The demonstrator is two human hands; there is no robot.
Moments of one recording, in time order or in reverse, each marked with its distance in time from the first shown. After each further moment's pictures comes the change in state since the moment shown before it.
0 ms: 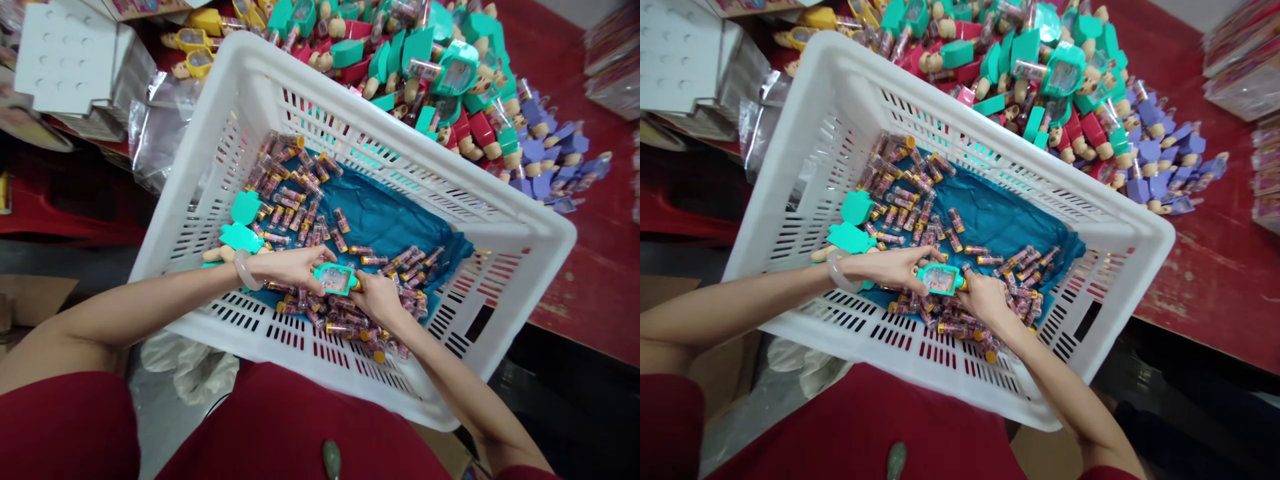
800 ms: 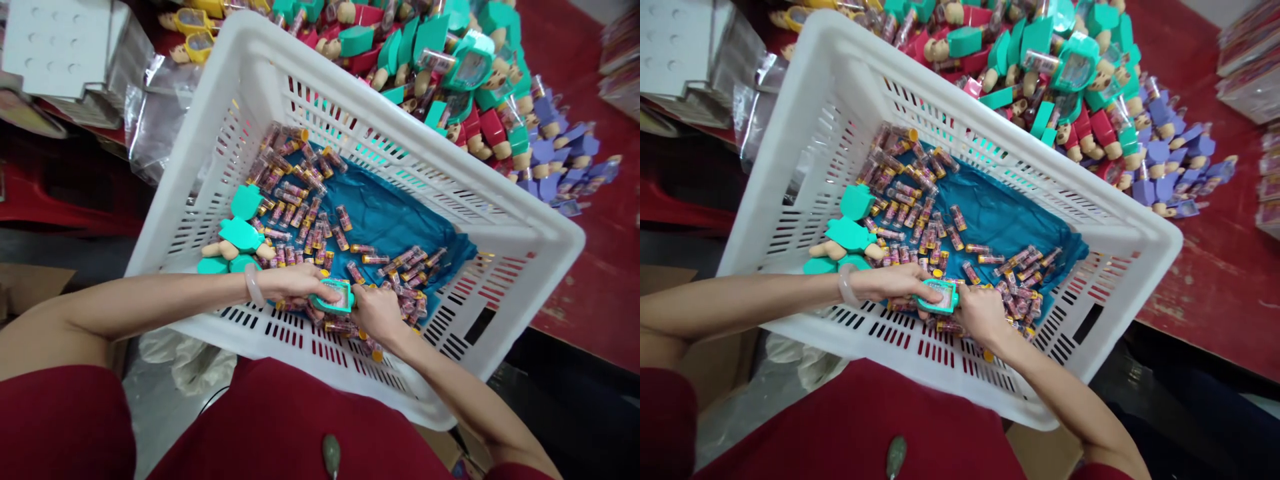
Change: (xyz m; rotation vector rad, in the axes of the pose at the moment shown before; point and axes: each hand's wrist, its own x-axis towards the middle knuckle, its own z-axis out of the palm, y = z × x) left_hand -0.003 0.012 0.031 -0.250 -0.104 -0.169; right_hand -0.021 -0.011 0.000 -0.054 -0.070 -0.088
